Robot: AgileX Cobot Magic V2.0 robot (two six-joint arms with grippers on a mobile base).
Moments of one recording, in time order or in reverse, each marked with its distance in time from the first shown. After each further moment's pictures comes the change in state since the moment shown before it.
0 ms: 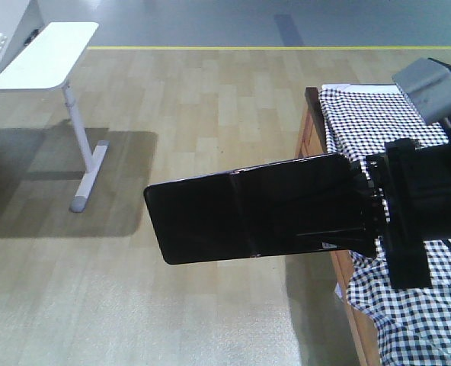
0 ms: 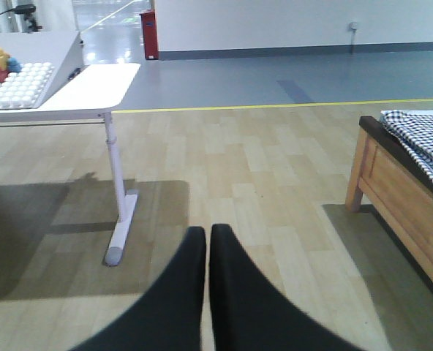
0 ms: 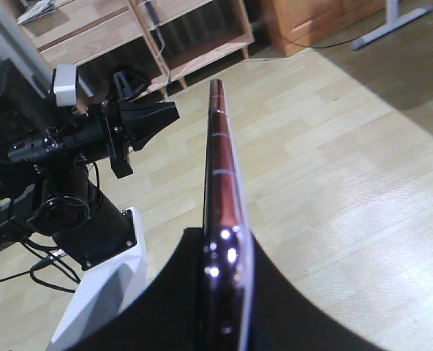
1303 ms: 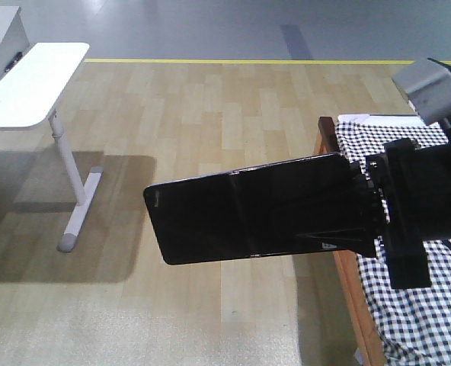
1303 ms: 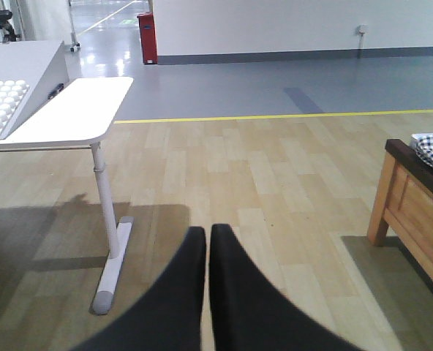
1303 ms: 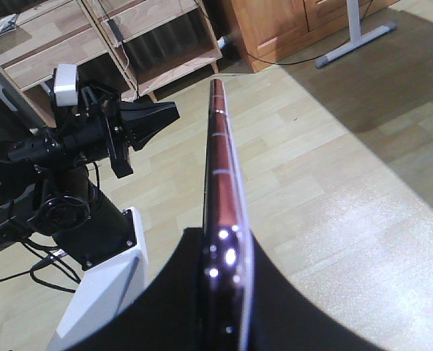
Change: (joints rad) left arm 0.000 0.000 0.000 0.000 0.000 0.000; right arm 0.000 0.000 0.000 0.000 0.001 0.000
